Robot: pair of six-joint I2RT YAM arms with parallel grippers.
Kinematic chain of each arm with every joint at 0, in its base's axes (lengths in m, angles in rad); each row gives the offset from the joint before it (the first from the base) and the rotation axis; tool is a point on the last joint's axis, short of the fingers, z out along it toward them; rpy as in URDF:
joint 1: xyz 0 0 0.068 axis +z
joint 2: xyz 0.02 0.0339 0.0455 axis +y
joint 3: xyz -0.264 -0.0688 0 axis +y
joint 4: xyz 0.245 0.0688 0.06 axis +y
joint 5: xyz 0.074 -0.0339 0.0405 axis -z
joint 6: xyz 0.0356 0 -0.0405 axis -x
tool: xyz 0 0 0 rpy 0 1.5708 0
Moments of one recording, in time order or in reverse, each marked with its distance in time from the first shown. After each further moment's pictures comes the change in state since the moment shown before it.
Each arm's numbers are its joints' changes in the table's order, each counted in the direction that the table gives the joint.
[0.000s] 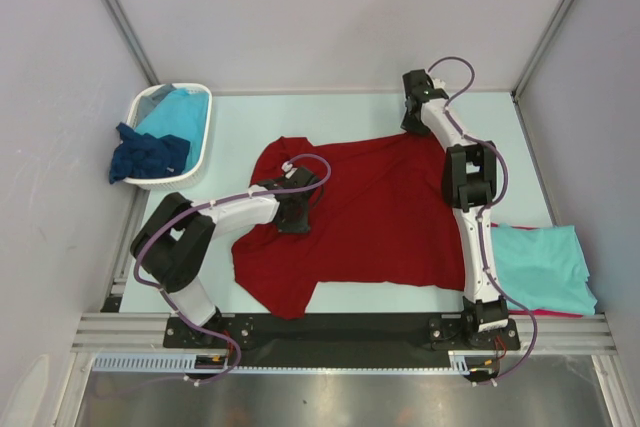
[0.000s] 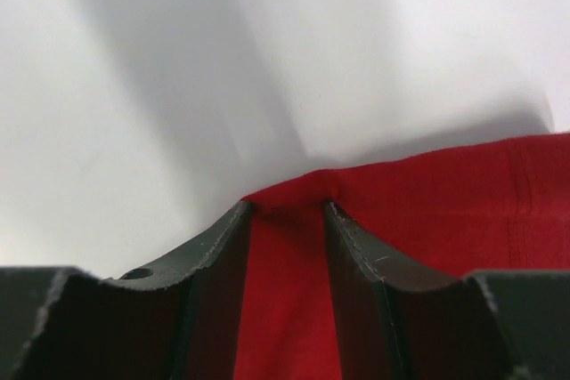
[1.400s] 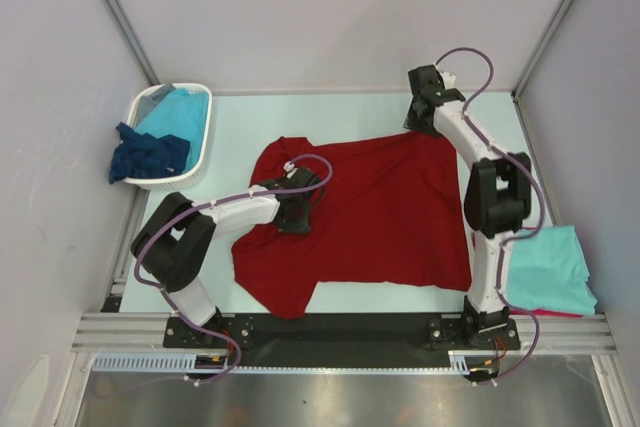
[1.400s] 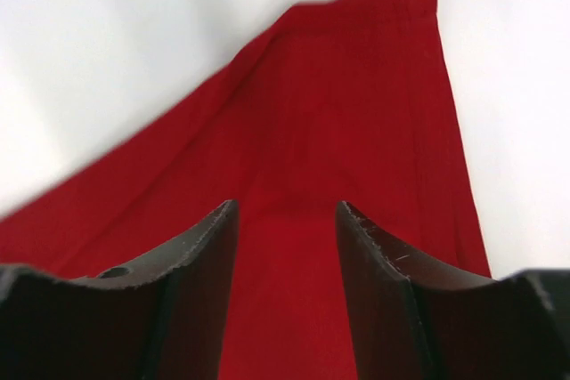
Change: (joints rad) left arm -0.004 0.003 -0.002 -0.004 0.006 -0.021; right arm 0.040 -0.405 0.395 -0.048 0.019 0.003
